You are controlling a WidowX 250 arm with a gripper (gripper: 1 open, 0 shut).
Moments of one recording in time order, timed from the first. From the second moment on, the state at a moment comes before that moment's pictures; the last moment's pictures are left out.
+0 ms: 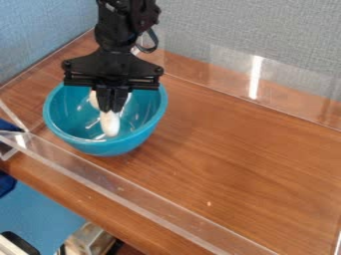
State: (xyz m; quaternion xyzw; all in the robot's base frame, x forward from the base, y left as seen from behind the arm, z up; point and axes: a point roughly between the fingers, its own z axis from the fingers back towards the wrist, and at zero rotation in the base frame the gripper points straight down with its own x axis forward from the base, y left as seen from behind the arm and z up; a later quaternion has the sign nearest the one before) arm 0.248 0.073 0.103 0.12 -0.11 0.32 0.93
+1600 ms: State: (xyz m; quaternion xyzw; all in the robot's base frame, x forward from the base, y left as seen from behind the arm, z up) arm 0.256 0.079 0.079 0.12 -0.09 0.35 0.92
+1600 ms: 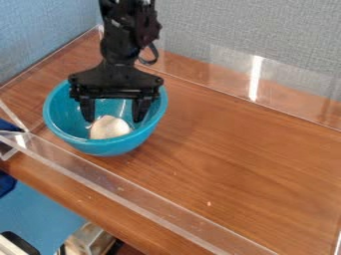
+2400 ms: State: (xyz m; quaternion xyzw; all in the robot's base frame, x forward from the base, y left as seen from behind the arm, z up) arm 0.261 0.080 0.064 0.12 -0.08 0.36 0.92
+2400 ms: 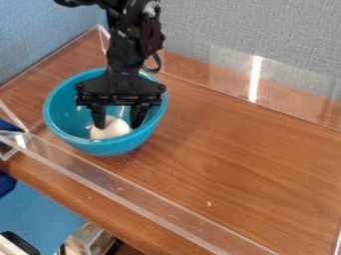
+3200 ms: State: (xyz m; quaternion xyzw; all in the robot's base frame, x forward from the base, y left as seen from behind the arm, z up) arm 0.268 0.080 0.060 0.12 -0.08 0.37 0.92
